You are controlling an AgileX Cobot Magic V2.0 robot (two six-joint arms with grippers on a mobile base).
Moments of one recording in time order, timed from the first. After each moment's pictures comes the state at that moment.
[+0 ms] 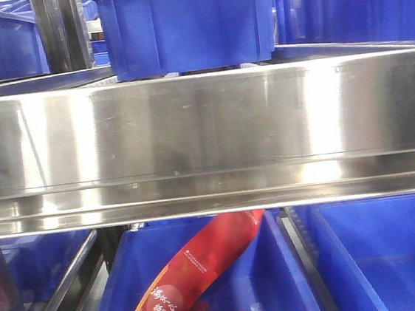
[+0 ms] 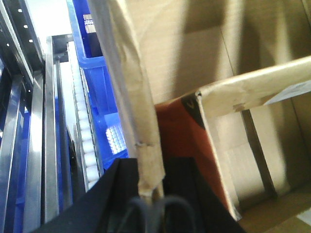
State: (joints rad) left arm -0.24 1.55 -2.15 -0.02 1.18 -0.04; right arm 0.23 1.41 -1.84 0.21 0.89 -0.12
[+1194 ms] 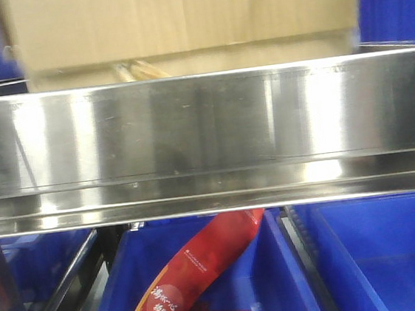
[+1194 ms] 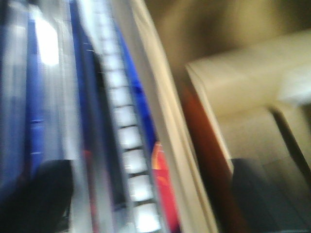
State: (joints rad) left arm -0.24 1.70 -2.03 0.10 1.23 -0.04; right arm 0.22 1.54 -1.69 0.27 0.98 -0.11
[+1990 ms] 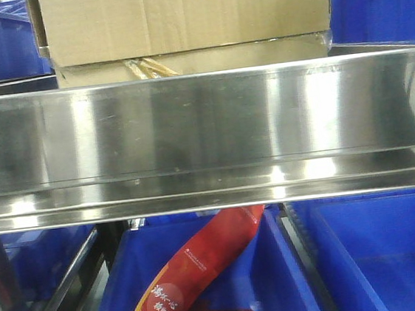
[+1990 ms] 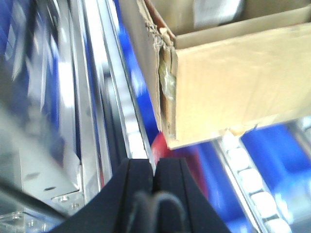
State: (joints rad) left arm -0.24 0.97 -1.30 0.06 0.90 -0.04; right arm 0.22 1.01 -1.15 0.24 0.72 -0.21
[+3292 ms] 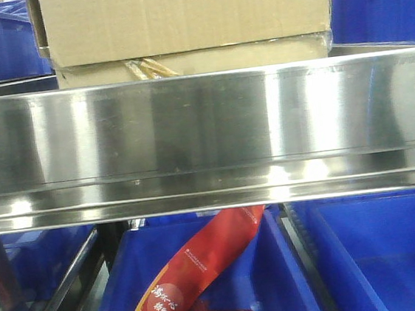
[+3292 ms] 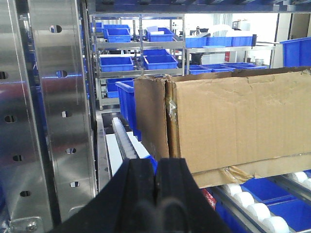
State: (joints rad) left arm -0.24 0.19 -0.47 0.09 0.29 -0.04; right arm 0.22 0.33 -0.46 0.24 0.30 -0.30
